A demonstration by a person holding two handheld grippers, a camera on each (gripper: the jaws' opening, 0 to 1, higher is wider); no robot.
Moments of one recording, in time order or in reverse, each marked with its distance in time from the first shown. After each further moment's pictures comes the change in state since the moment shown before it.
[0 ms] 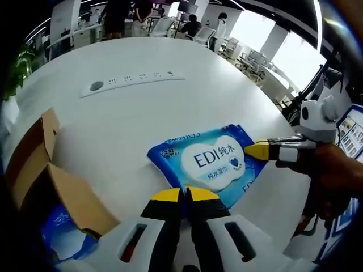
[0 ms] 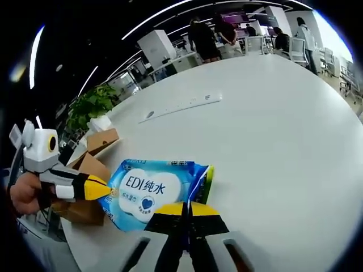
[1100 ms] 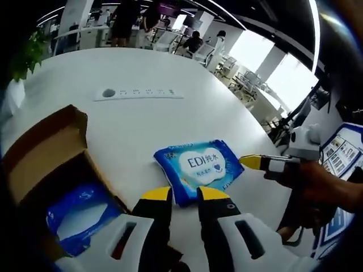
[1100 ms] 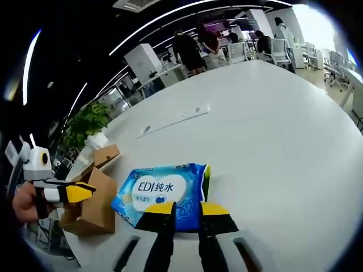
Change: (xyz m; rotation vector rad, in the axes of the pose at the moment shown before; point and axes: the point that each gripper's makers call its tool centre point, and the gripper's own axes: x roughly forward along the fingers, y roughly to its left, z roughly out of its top) left arm -0.068 0.004 0.005 -0.092 -0.136 -0.113; right arm -0.042 0.014 -0.001 0.095 -0.103 -0.059
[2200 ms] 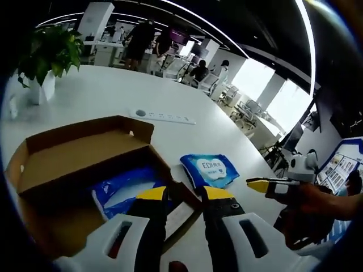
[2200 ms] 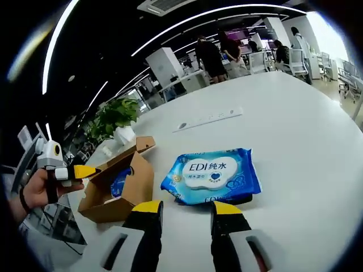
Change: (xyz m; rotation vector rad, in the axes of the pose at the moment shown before) left arm -0.099 0.043 -0.007 -0.067 -0.212 0.024; right arm -0.039 0.079 -0.036 -0.079 -0.045 0.127
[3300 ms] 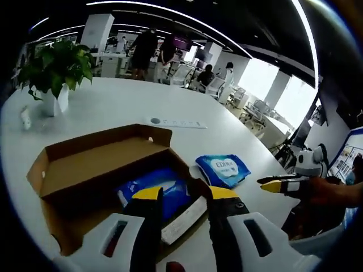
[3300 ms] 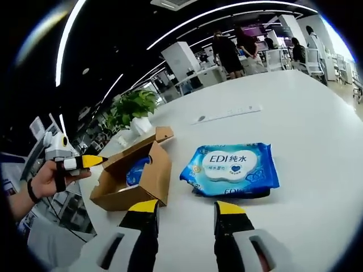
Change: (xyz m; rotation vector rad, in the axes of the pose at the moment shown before) left arm -0.038 0.019 0.001 0.067 -0.052 0.092; right arm -0.001 0.024 -0.014 -0.054 0.053 0.121
